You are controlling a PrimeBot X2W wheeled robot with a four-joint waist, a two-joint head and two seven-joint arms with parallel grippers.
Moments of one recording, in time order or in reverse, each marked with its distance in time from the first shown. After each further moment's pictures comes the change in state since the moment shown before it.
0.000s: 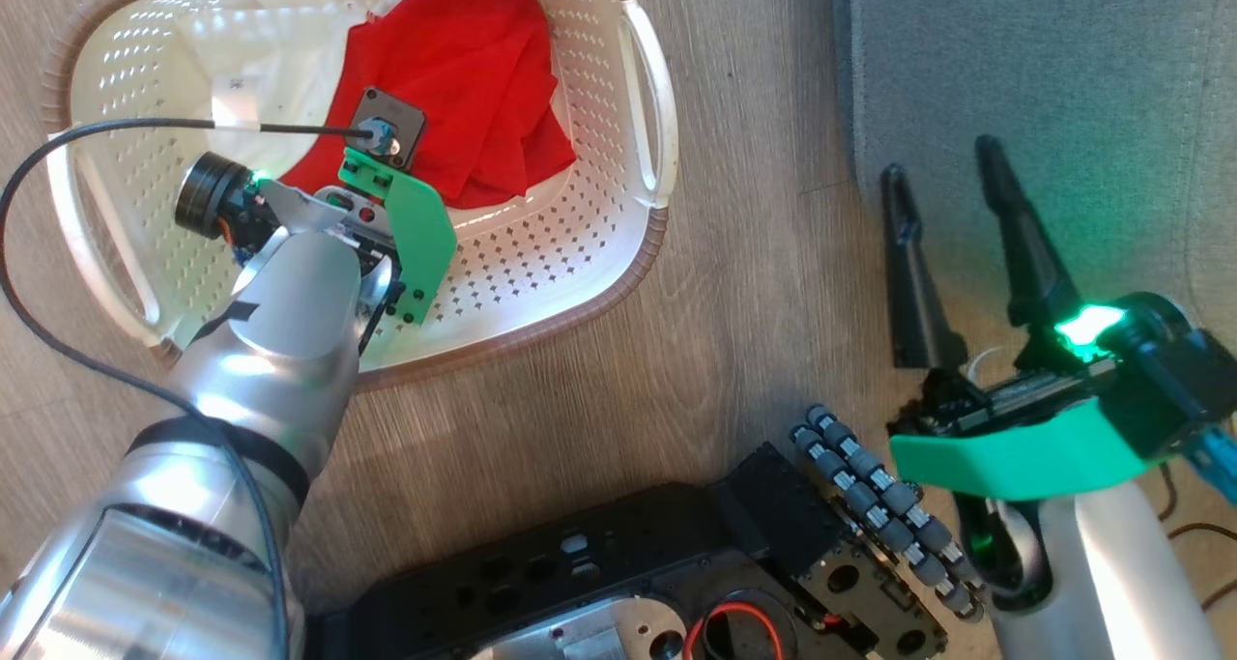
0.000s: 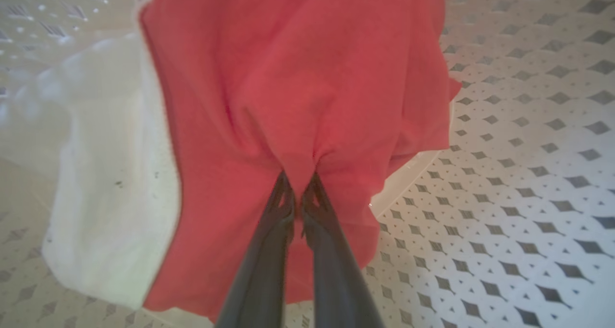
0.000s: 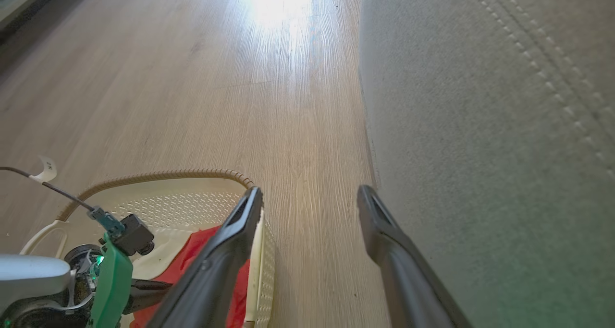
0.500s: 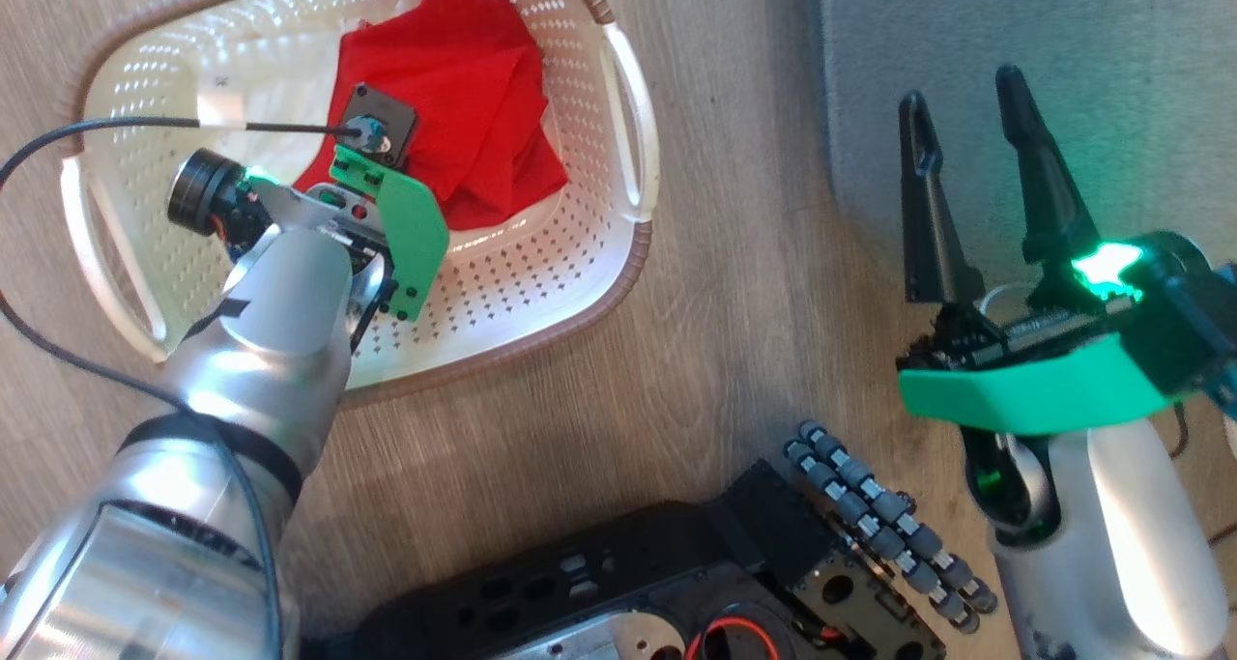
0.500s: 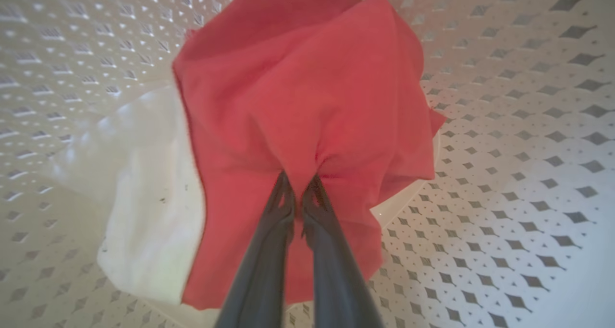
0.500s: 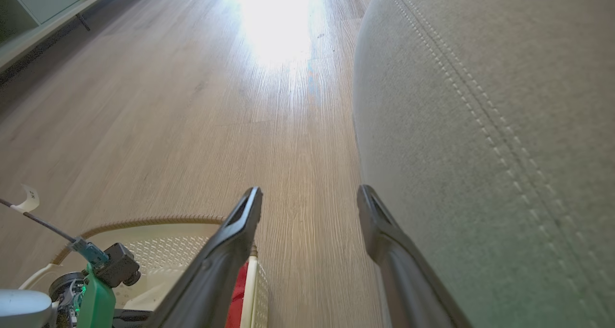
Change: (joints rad) left arm -0.011 0.007 -0.022 0.018 -0.030 -0.016 -0.032; right arm -0.112 0.001 -0.011 0.051 0.028 0.000 0.000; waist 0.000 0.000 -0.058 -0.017
